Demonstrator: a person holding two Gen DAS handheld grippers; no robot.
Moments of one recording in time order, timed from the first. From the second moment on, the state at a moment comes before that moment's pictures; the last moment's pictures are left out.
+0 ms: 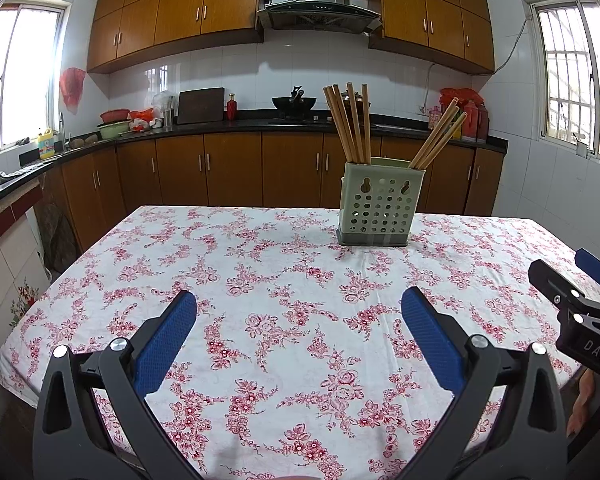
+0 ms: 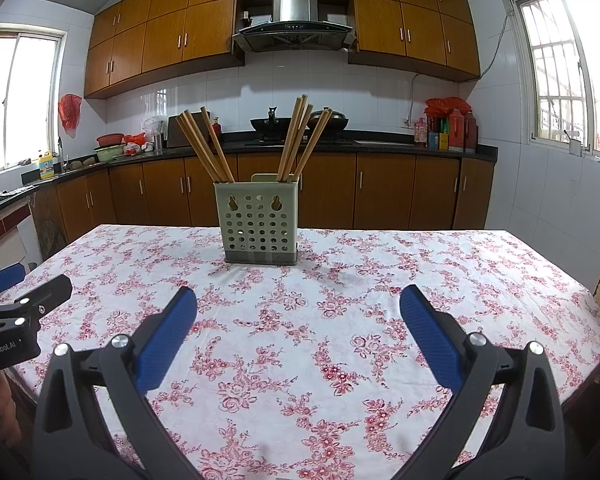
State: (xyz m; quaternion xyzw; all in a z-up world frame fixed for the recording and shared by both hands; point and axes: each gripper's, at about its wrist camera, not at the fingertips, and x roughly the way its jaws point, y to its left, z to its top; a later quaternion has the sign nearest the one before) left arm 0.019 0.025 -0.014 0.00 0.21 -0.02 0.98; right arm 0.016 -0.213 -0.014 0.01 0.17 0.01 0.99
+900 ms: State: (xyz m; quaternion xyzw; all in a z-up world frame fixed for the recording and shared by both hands) left arm 0.019 0.024 -0.016 0.00 0.21 -0.02 0.98; right arm 0.016 -0.214 -0.014 0.01 0.17 0.01 0.99
